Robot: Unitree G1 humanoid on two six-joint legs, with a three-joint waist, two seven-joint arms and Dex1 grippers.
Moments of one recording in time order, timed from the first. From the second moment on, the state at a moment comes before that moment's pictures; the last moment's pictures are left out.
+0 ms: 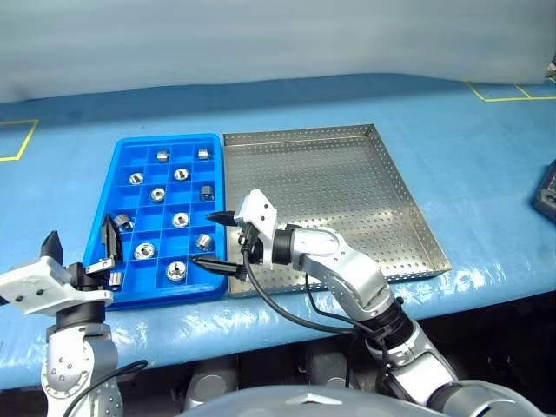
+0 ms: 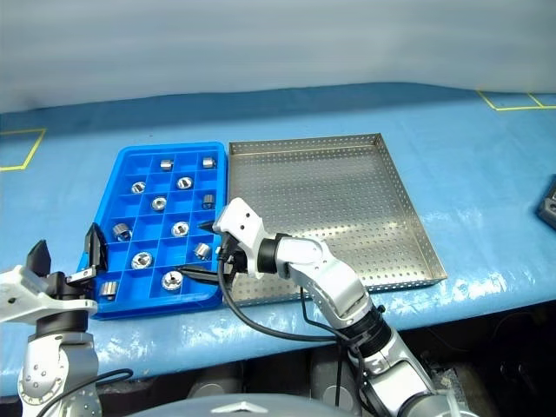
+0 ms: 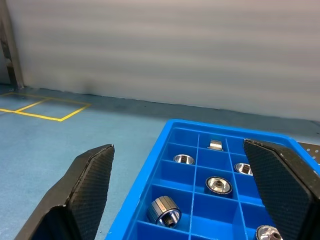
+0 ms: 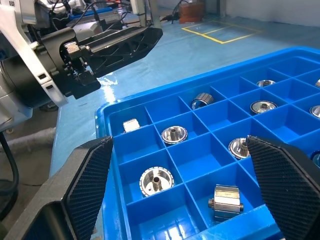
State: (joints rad) left arm 0.44 0.05 0.36 -0.67 -0.35 0.06 -0.02; right arm -0.41 -0.11 0.47 -0.26 0.32 0.59 0.70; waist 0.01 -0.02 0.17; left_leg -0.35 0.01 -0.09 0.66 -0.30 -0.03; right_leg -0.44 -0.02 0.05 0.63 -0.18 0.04
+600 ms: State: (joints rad) left arm 0.36 0.31 0.25 -0.66 -0.34 0.20 -0.23; right arm -0.32 -0.28 0.29 -0.34 0.31 0.69 0.57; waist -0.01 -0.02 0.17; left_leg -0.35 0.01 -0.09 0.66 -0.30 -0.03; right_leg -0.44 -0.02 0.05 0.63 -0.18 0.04
